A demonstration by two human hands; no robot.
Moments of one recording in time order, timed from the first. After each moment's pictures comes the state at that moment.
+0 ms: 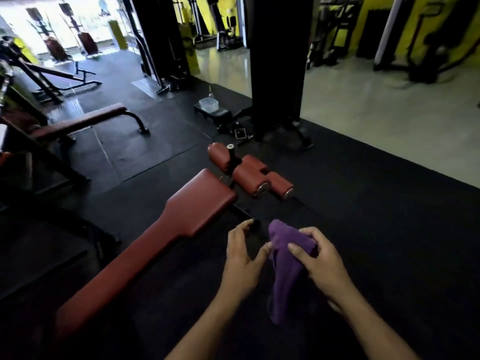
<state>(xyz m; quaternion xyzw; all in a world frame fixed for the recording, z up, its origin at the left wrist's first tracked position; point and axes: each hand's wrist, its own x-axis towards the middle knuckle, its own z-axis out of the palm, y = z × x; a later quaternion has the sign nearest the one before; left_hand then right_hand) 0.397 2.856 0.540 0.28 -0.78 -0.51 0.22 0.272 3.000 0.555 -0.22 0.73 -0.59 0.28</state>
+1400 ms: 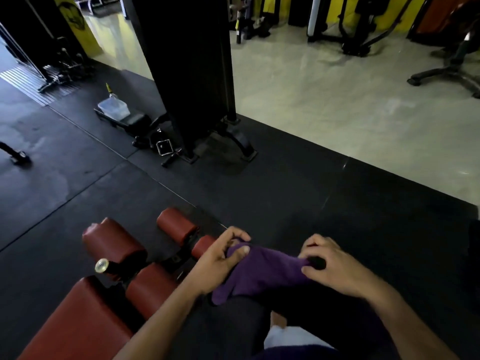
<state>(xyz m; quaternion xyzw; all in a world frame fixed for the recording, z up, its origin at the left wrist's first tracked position) -0.247 2.591 0.494 0.09 -0.79 -0.61 0.01 -0.383 2.853 0.512 -0.30 0.85 -0.25 0.34</state>
